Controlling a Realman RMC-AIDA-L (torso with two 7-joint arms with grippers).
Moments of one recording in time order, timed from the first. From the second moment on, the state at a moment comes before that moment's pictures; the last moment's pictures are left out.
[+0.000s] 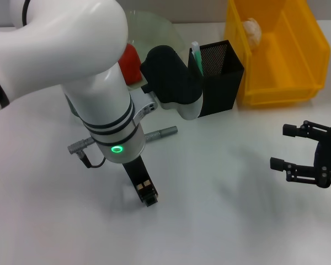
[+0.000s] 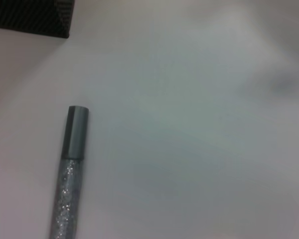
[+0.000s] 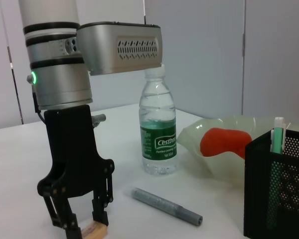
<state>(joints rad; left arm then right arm) -0.86 -2.08 1.93 1.09 2.45 1.46 -2.74 0.36 2.07 -0.43 -0.64 -2.13 -1.69 0.98</state>
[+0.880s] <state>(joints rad) -0.81 -2.08 1.82 1.16 2.46 1.46 -2.68 0.37 2.07 -0.43 -0.64 -2.13 -1.69 0.99</state>
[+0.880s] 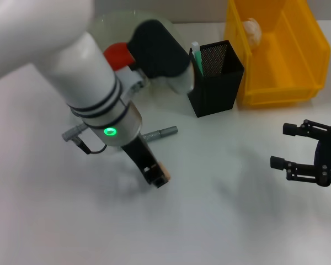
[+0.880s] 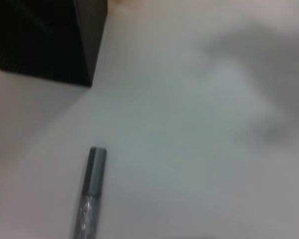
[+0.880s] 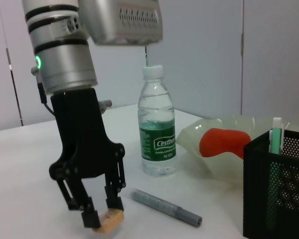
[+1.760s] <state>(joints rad) -0.48 -2.07 1.29 0.88 1.71 1.40 -1.67 0.38 2.07 -0.44 -0.62 -2.13 -1.70 0.99</state>
